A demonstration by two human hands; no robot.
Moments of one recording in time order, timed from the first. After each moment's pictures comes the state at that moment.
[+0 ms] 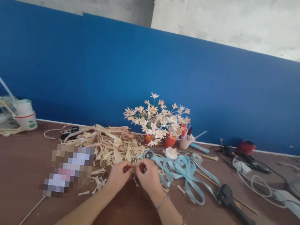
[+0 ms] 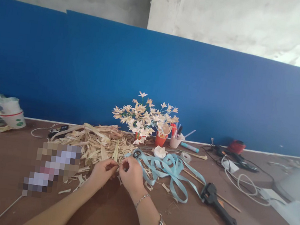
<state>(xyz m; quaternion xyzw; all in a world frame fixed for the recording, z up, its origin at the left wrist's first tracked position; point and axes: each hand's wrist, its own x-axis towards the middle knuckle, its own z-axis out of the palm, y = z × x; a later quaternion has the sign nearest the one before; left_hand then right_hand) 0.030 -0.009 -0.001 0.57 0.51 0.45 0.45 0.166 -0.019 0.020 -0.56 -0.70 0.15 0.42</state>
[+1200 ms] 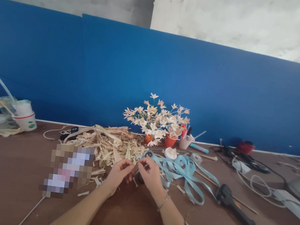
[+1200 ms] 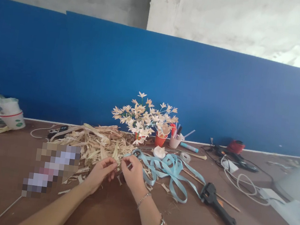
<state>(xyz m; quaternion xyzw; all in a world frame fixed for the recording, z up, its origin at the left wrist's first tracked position) 0.029 -0.013 0.009 0.48 0.38 0.48 0.63 0.172 -0.015 0.021 -0.50 -0.68 0.22 0.49</state>
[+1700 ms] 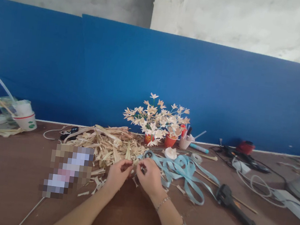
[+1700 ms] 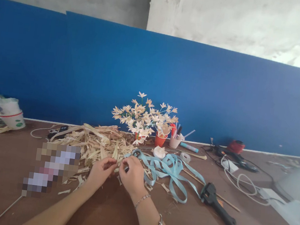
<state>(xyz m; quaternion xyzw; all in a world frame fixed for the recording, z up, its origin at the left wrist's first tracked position) 0.029 -0.008 0.001 0.57 0.50 0.49 0.44 0.169 -0.022 0.023 -0.51 -0.74 0.04 0.43</state>
